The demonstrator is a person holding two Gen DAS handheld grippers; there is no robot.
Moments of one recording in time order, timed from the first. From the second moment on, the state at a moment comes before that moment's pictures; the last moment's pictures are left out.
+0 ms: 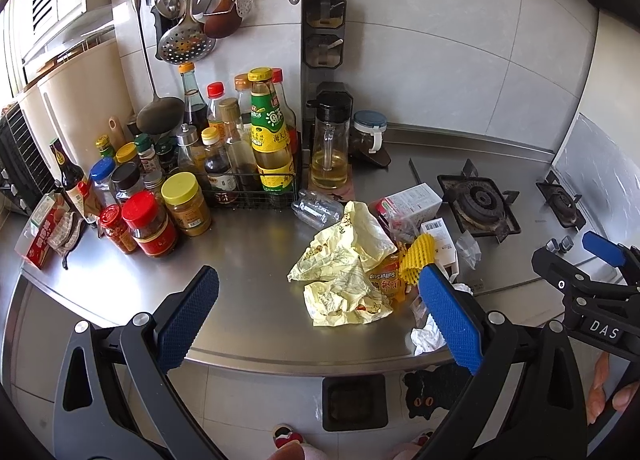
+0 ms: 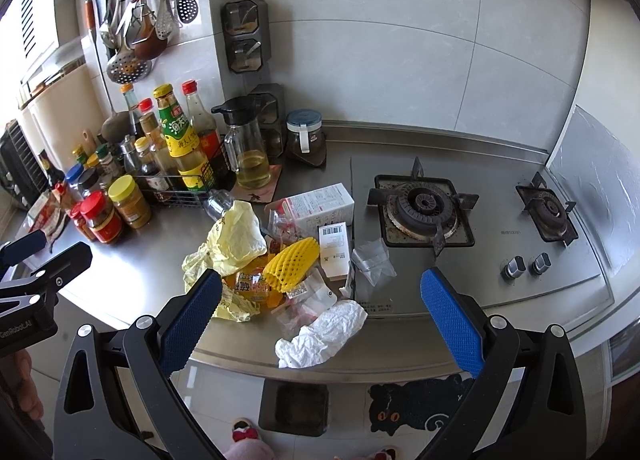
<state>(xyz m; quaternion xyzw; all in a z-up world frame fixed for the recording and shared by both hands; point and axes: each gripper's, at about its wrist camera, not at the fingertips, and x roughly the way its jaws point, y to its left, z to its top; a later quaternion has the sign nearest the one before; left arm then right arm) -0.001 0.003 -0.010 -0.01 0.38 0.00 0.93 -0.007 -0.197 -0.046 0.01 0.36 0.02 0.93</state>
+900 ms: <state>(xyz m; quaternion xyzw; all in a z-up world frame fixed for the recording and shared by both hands) 0.045 -0.006 -0.143 0.01 0.43 -0.09 0.90 0.033 -0.232 -0.213 0.10 0.48 0.04 0.87</state>
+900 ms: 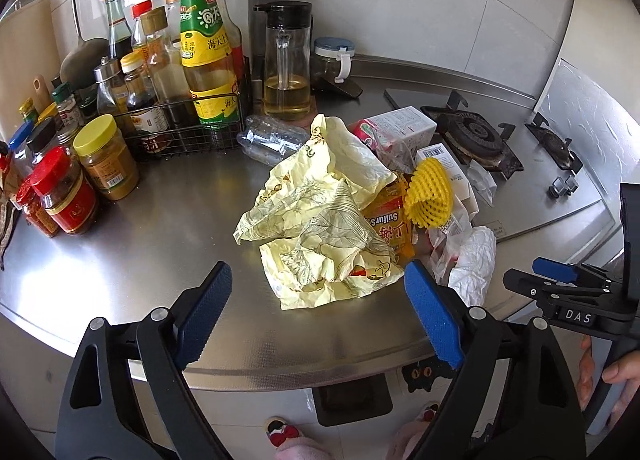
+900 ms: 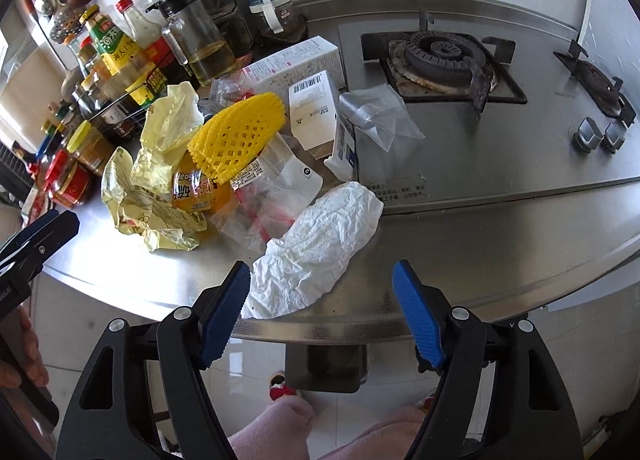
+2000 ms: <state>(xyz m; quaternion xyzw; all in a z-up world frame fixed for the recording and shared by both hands) 0.076 -0.001 -0.186 -0.03 0.46 -0.15 0.87 0.054 -0.220 -0.248 0.10 0.51 0.04 0.85</state>
